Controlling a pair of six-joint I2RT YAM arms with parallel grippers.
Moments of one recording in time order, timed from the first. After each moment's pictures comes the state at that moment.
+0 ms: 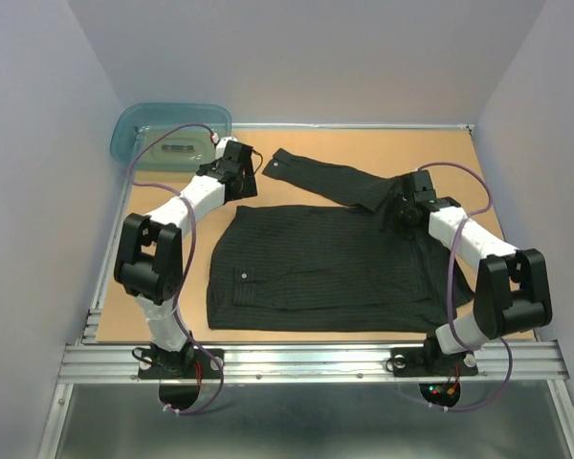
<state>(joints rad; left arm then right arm) -0.39 1.72 1.35 -0.47 -0.42 -0.44 0.18 1.47 0.97 -0.51 0.11 0.50</state>
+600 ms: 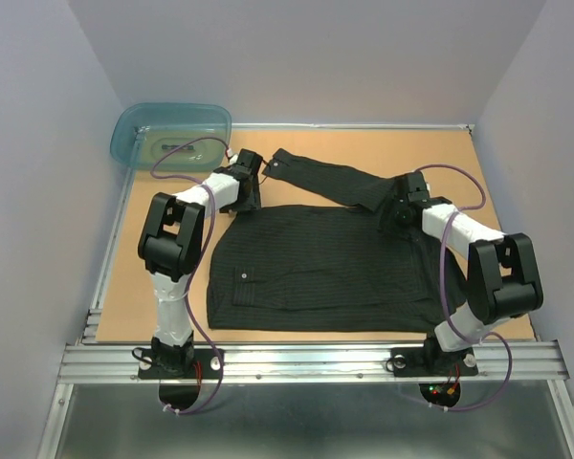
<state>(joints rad) -0.38 2.02 1.43 -0.51 -0.35 -0.42 0.18 1.58 0.97 -0.43 0.15 0.52</state>
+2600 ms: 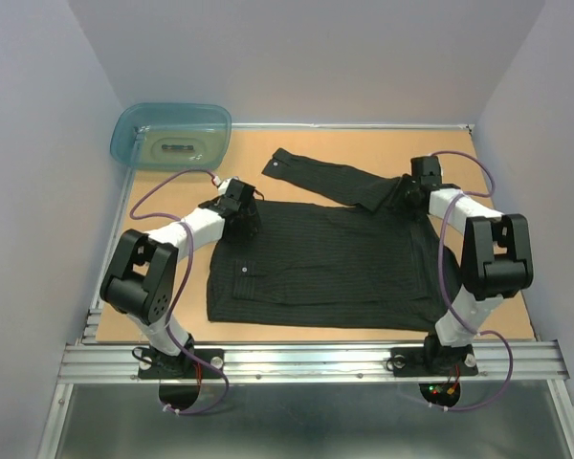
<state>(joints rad) -0.45 1.61 1.00 -0.37 -0.25 -0.64 0.08 1.70 1.11 -0.30 0.09 0.54</state>
